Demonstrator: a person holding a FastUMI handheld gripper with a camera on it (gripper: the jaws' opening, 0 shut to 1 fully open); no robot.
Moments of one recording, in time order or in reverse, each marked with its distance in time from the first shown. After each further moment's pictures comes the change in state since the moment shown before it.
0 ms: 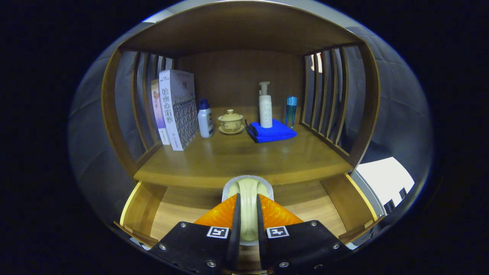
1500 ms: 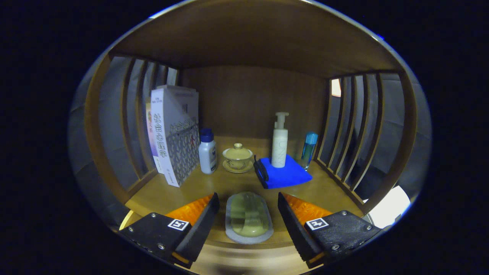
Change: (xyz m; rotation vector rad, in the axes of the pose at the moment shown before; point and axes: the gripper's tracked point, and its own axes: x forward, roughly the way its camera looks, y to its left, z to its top) arm 0.043 0.013 0.095 -0.122 -0.176 0.043
